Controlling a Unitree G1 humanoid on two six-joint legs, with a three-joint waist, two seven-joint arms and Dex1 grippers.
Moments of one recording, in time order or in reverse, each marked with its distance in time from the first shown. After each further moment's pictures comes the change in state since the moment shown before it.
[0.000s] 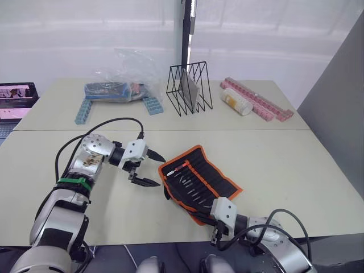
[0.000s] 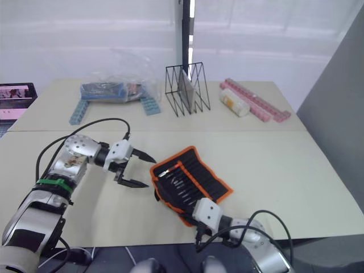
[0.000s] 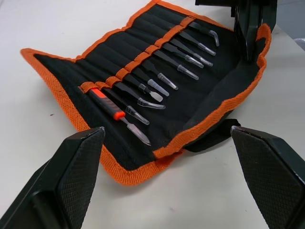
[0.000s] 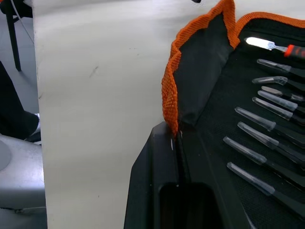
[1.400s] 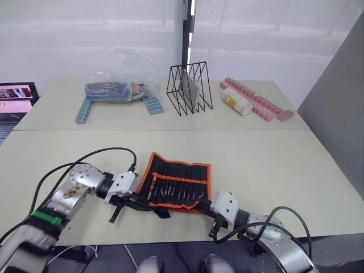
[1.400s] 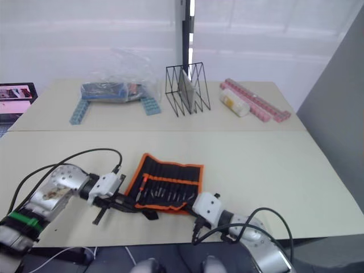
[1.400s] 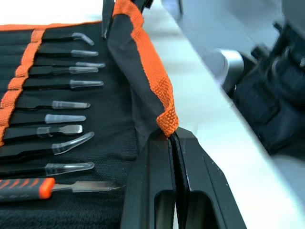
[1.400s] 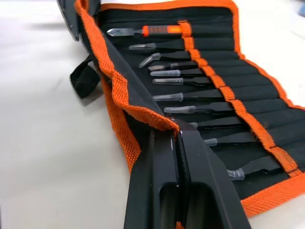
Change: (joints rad) left arm 0.564 0.364 -0.012 -0.728 -0.304 0.311 0.165; right arm -0.044 0.020 0.016 -0.062 -0.031 0.069 -0.081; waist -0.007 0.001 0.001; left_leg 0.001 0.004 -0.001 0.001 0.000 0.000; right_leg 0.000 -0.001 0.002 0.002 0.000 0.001
